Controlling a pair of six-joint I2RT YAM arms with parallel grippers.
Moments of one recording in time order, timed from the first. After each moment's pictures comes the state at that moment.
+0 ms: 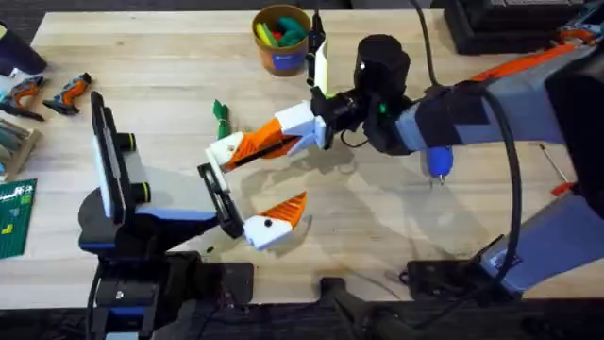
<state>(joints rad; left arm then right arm) 0.02 0.01 0.01 -0.12 1.11 -0.01 0.56 1.87 0.79 0.93 -1.38 1.39</state>
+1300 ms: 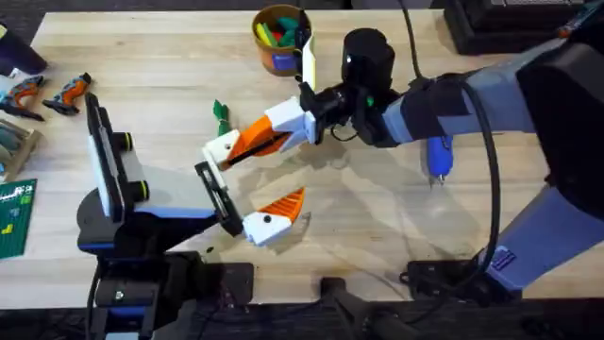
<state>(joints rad) 0.03 0.01 0.01 -0.12 1.08 -0.01 0.58 1.94 0.89 0.92 -1.41 1.39</state>
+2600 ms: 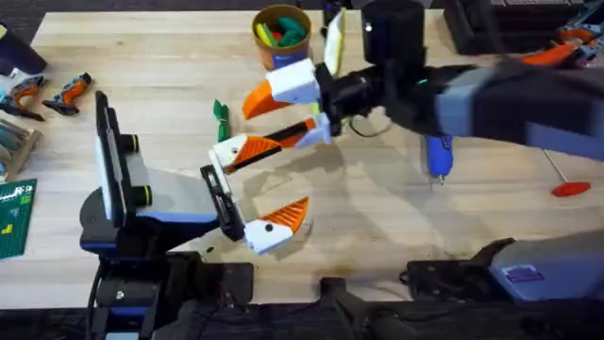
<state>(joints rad) 0.02 0.00 0.01 -0.12 1.13 0.00 0.55 1.63 0.90 0.27 -1.24 1.09</state>
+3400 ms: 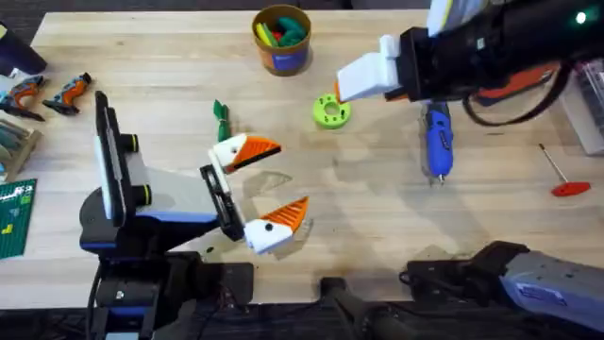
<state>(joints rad) 0.02 0.00 0.01 -0.12 1.13 0.00 0.54 1.27 1.37 -1.11 -0.22 0.36</state>
